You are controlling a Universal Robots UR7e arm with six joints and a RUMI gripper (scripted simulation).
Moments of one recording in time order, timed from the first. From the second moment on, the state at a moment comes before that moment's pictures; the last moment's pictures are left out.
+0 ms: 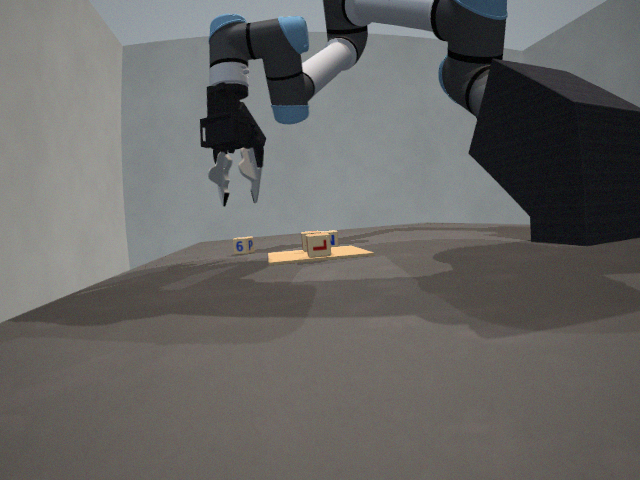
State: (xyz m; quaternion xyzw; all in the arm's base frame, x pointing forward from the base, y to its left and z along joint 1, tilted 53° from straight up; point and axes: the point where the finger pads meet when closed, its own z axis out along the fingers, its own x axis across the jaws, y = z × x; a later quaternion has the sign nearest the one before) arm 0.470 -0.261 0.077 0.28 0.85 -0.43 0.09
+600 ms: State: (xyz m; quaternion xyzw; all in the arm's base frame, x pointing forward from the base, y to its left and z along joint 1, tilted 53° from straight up) arm 0.468 -0.269 0.071 0.28 0.85 -0.43 0.09
